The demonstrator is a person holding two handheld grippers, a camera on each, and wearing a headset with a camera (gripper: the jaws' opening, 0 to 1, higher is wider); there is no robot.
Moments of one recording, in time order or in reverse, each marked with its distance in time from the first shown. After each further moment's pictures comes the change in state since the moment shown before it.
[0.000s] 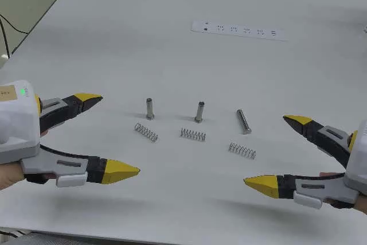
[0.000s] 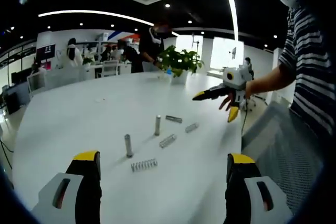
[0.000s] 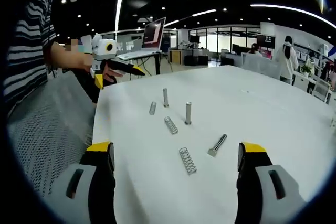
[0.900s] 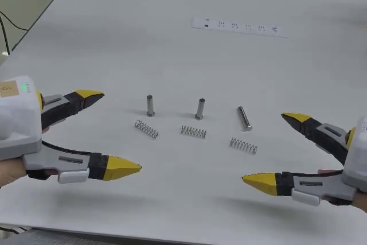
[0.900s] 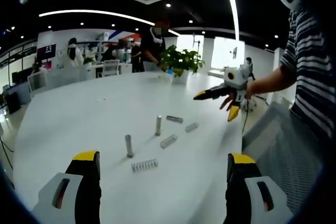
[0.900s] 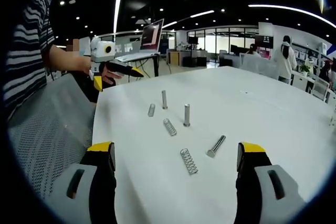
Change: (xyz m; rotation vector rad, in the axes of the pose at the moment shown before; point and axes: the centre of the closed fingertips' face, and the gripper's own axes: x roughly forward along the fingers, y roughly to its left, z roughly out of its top) left arm 0.003 0.000 0.000 -0.001 0.006 -0.002; right arm 0.003 0.001 -0.002 0.003 0.006 0.008
